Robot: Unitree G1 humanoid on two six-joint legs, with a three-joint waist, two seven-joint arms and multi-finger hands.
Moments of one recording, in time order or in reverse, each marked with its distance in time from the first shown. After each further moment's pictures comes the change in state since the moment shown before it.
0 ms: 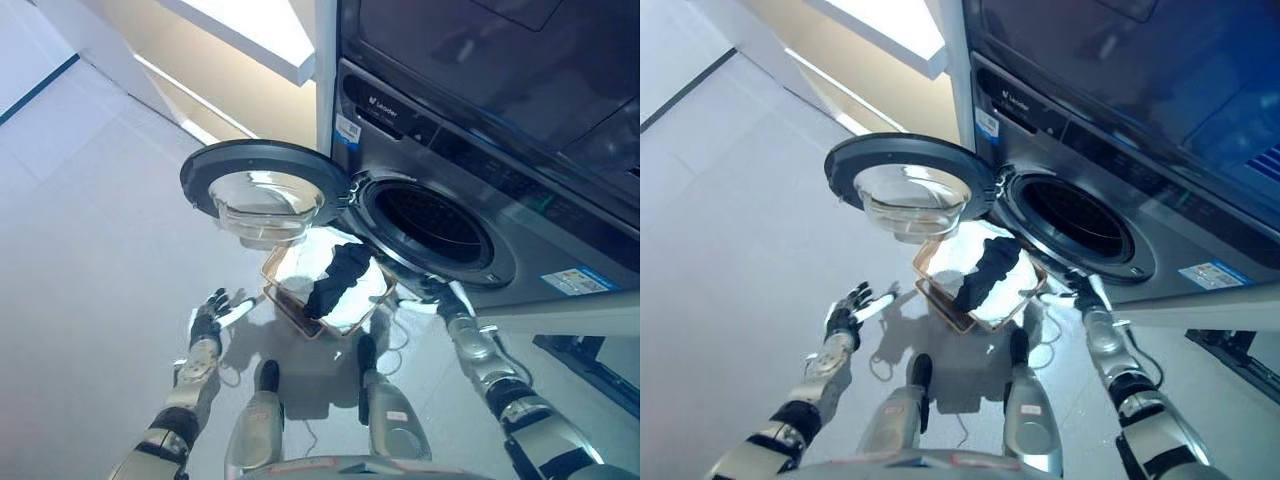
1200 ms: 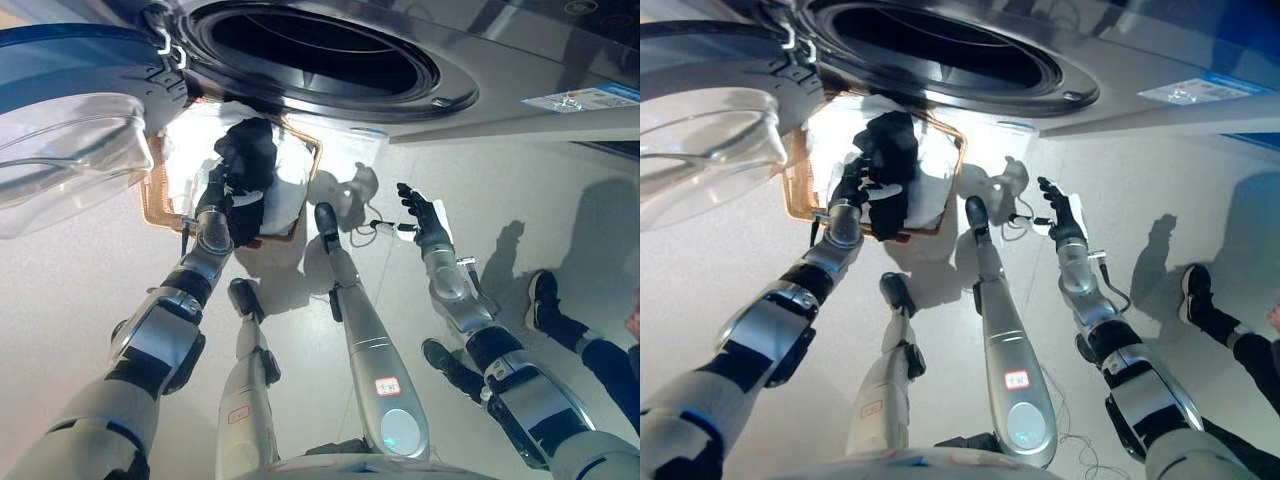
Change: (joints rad) left arm -0.657 0.088 -0.151 0.279 0.246 0.087 0.157; right arm -0.143 0.051 0.091 -0.251 0.008 -0.107 -0.149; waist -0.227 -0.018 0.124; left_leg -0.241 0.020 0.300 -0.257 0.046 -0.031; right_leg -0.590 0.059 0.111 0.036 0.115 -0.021
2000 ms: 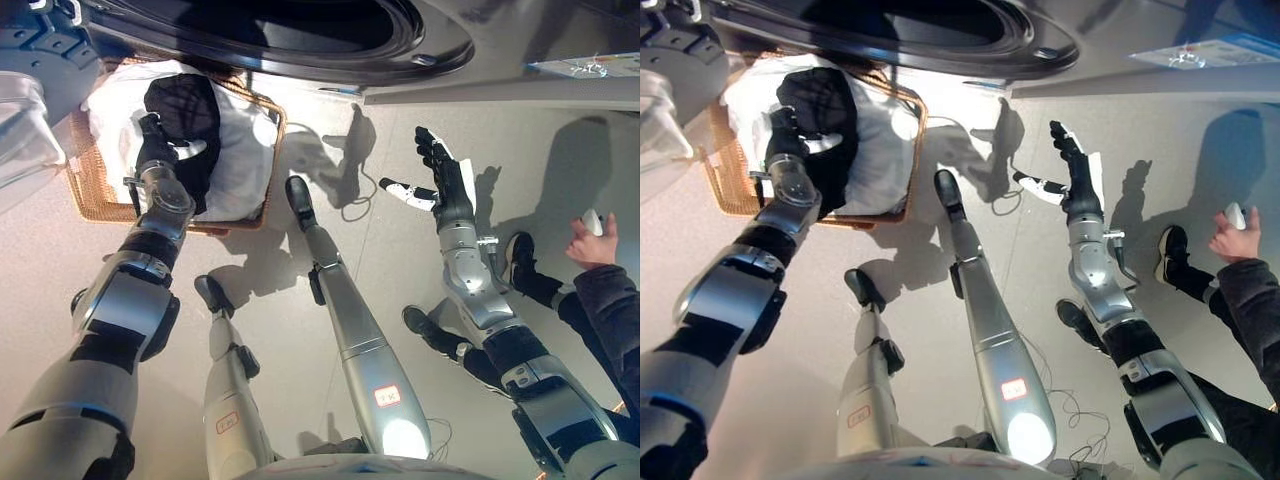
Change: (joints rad) left arm -0.168 0.159 0.055 0.081 0.003 0.046 0.109; right arm 0.061 -0.083 -0.077 -0.283 -0.014 -0.071 -0.061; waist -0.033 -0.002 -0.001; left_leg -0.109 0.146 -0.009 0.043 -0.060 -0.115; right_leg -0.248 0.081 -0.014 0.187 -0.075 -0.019
